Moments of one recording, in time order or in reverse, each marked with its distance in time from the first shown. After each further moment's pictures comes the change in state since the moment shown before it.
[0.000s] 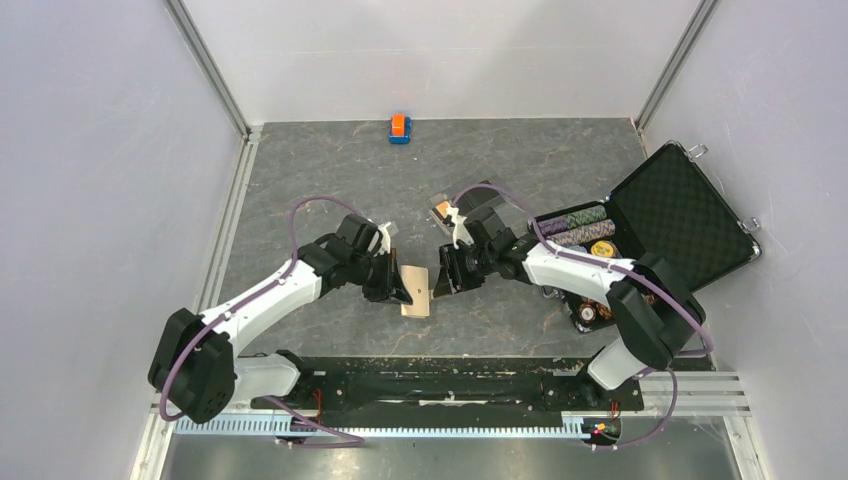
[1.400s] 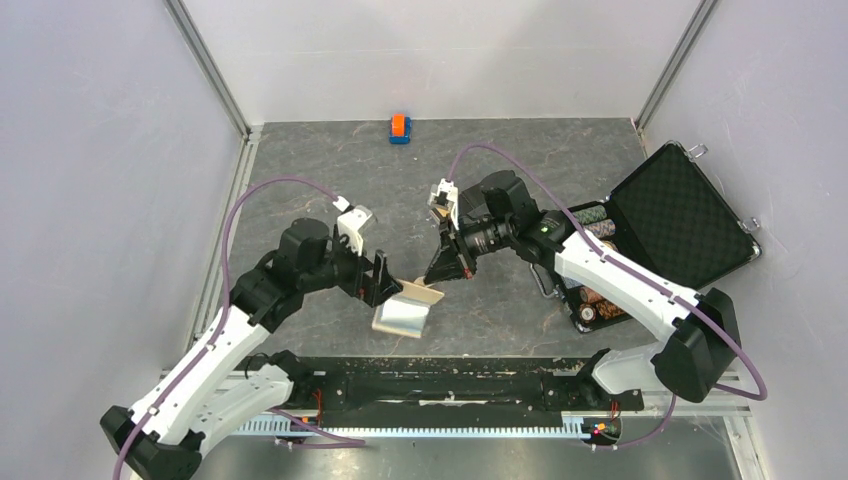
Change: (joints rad) left arm 0.000 -0.412 0.094 -0.128 -0.165 0.422; right arm 0.005 -0.193 0.254 -0.138 -0.438 -0.357
